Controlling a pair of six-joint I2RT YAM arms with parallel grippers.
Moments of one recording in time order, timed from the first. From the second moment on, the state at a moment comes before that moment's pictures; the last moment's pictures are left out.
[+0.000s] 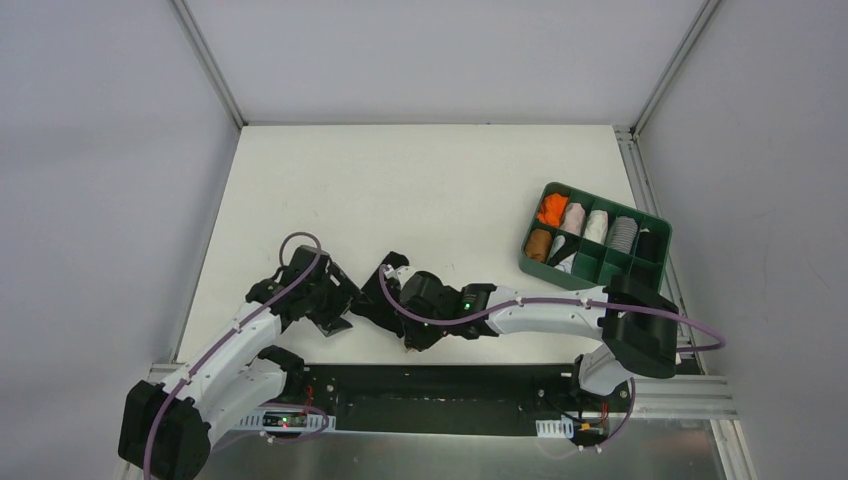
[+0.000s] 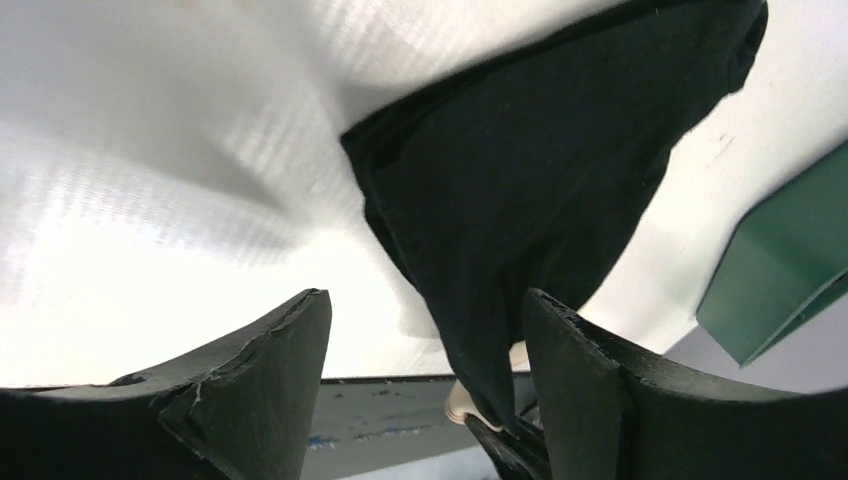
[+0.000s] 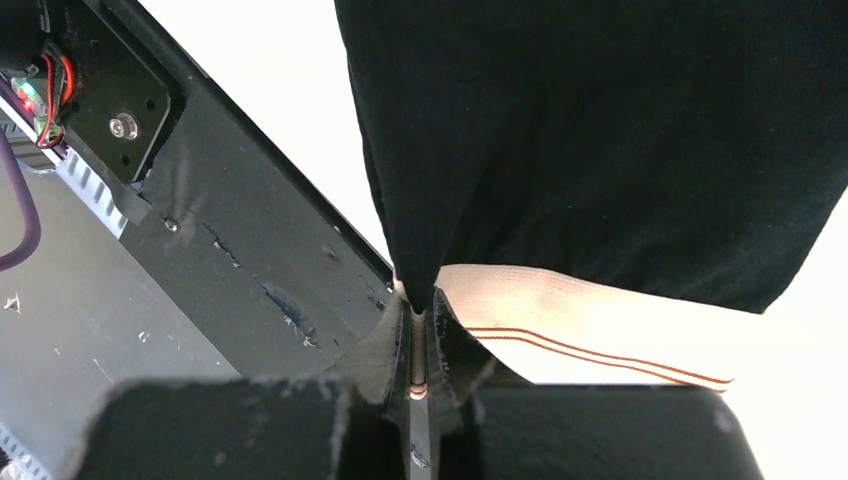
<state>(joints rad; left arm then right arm) -0.40 0.88 0.48 -0.66 0.15 -1.22 1.28 1.57 0.96 -0.33 -0.03 0.58</state>
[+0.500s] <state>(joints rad) -0.38 0.95 0.39 -0.54 0.04 -1.20 1.28 1.57 0.96 -0.33 -0.05 0.59</state>
